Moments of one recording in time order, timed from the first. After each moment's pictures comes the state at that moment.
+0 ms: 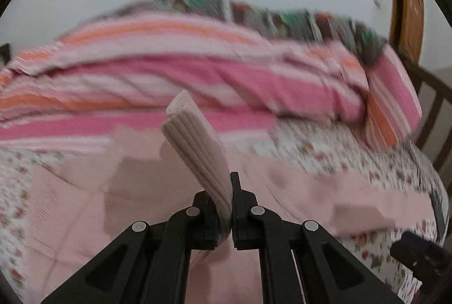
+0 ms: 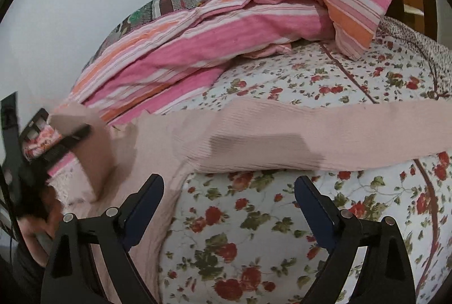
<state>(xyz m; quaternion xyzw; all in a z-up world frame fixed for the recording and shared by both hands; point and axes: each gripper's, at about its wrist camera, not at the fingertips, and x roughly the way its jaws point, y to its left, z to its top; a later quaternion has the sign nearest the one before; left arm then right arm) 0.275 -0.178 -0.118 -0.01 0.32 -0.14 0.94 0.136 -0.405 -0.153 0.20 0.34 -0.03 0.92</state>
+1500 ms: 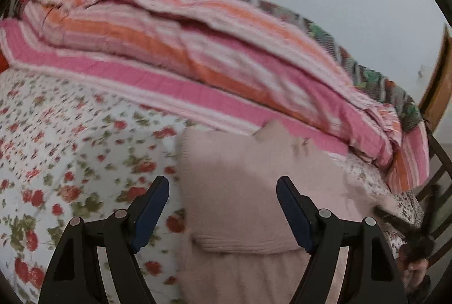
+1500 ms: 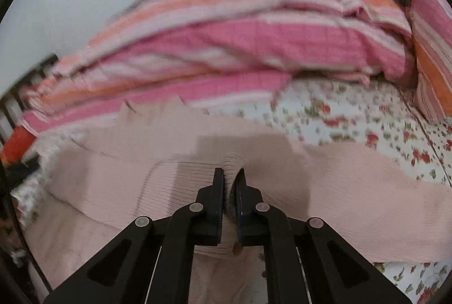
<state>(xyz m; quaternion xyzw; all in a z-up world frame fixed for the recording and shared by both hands) 0.274 0.089 -0.140 -0.16 0.32 -0.08 0.93 0.249 -0.319 -0.184 0.07 0.38 0.02 0.92</state>
